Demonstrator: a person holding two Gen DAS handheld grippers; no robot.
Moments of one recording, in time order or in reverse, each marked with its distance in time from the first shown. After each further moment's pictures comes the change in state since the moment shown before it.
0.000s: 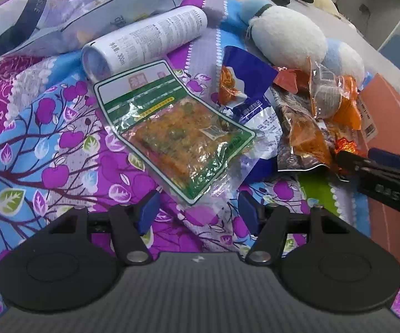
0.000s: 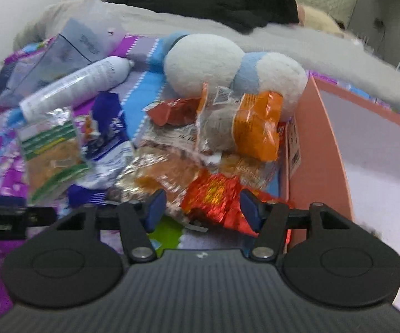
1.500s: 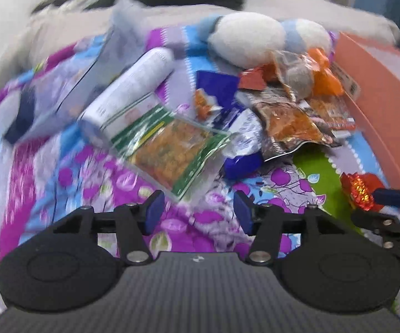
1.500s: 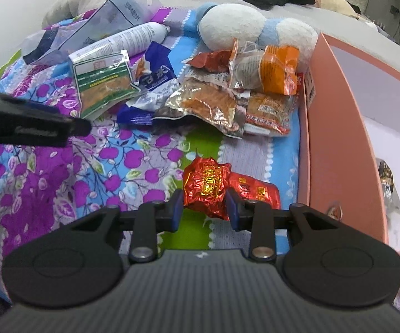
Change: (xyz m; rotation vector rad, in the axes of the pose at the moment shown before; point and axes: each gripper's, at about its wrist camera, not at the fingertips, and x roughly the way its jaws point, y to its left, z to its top) left arm -0.031 -0.042 -0.014 0.385 -0.113 0.126; right arm -0.052 0.015 -0.065 0.008 0.081 0.127
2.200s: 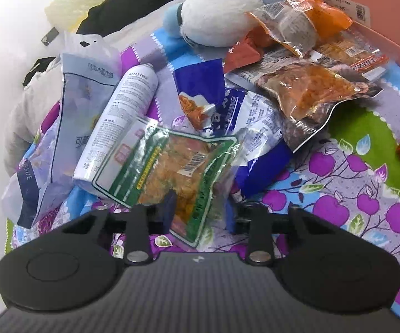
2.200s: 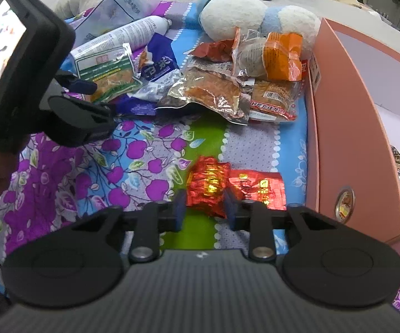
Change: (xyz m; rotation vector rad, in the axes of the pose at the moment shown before) left arm 0.056 -0.032 0.012 0.345 0.027 0.201; right arm 0.007 -0.002 -0.009 0.028 0.022 0.041
